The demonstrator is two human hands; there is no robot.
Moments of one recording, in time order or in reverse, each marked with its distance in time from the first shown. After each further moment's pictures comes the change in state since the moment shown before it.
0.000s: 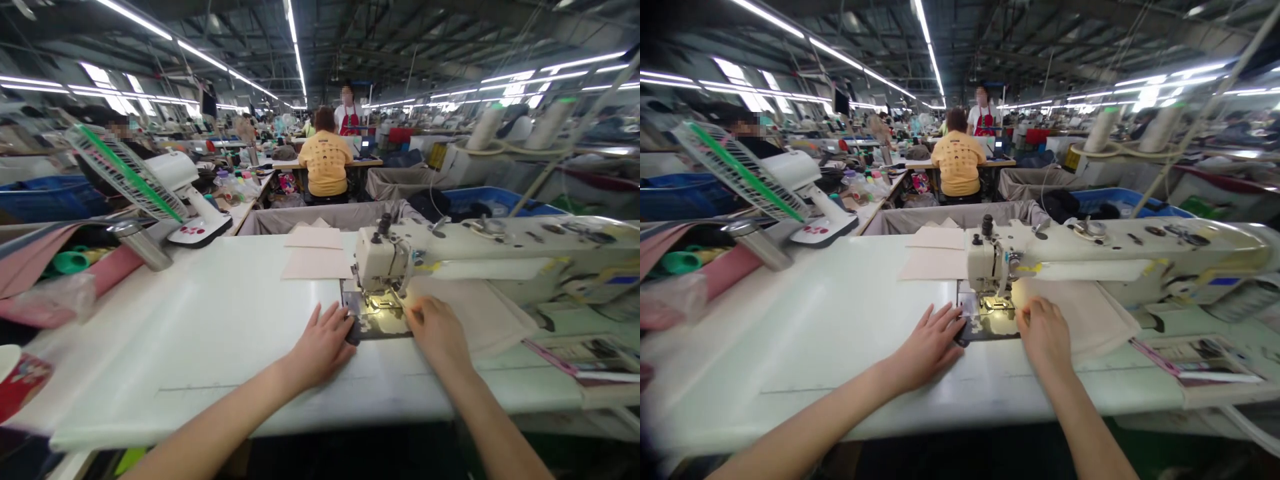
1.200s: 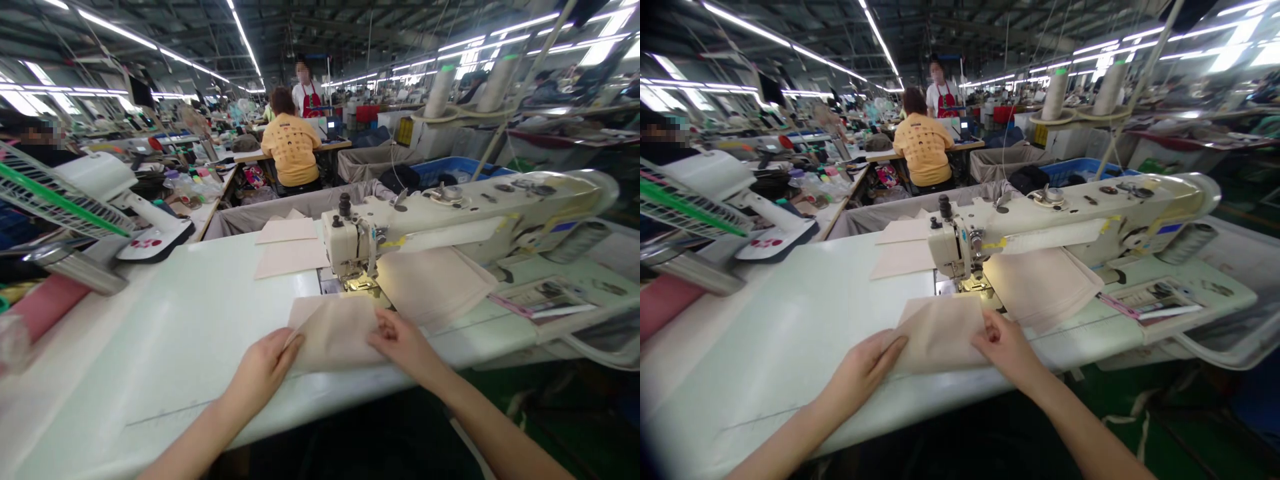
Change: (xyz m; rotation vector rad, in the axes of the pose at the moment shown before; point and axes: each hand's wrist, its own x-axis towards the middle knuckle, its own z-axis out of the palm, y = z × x) left_hand -0.047 -0.015 -0.032 -0.411 0.068 -0.264; right_hand -0.048 -0.036 -0.025 0.985 -0.505 0.347
